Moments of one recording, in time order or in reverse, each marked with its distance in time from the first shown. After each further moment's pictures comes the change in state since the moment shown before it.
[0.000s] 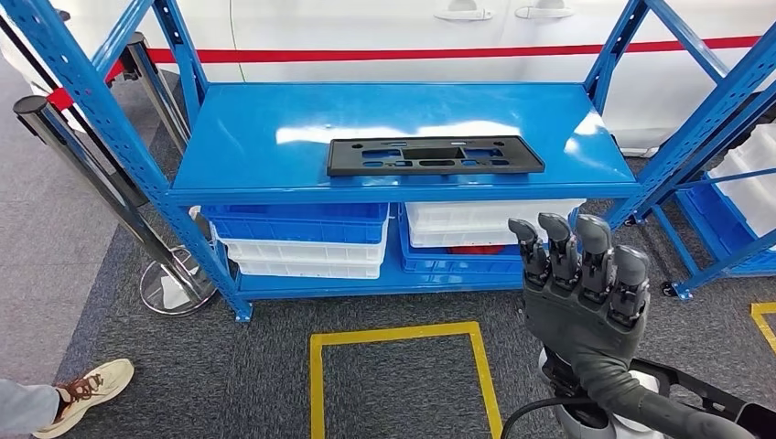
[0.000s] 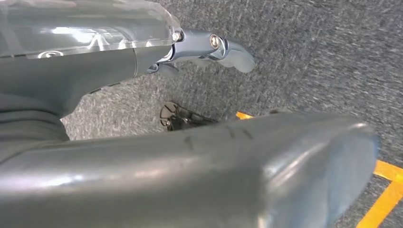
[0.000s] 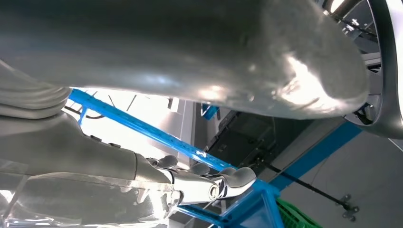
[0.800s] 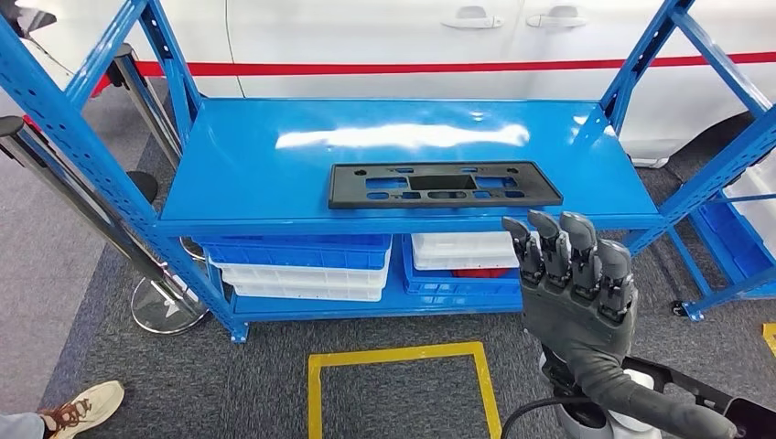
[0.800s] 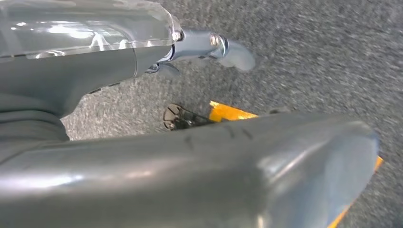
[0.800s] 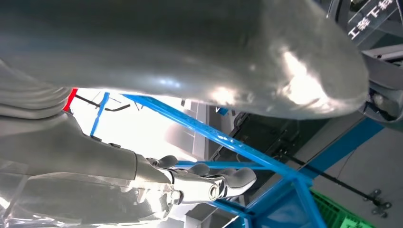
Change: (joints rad) left arm 0.004 0.003 0.004 0.000 -0.010 -0.018 -0.010; right arm 0.014 0.000 -0.006 0.027 0.018 0.000 -0.001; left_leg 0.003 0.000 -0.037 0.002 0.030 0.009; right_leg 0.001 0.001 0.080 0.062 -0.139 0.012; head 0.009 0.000
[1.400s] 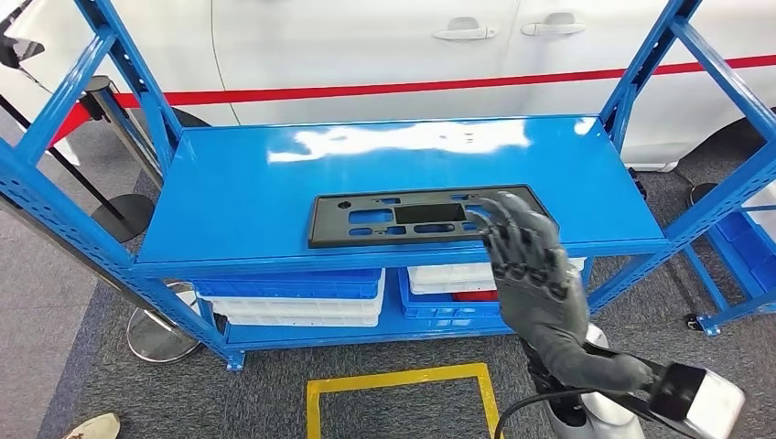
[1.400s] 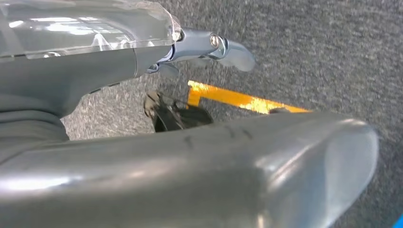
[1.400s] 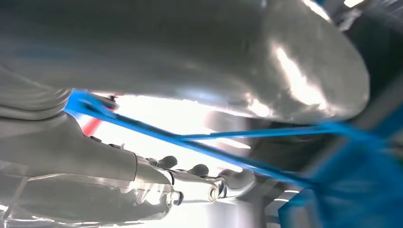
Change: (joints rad) left arm -0.004 -0.004 0.005 0.003 -0.020 0.019 -0.002; right arm 0.026 -0.012 0.027 0.121 0.037 -0.059 0.053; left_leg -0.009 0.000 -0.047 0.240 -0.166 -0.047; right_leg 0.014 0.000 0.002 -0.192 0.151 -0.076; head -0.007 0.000
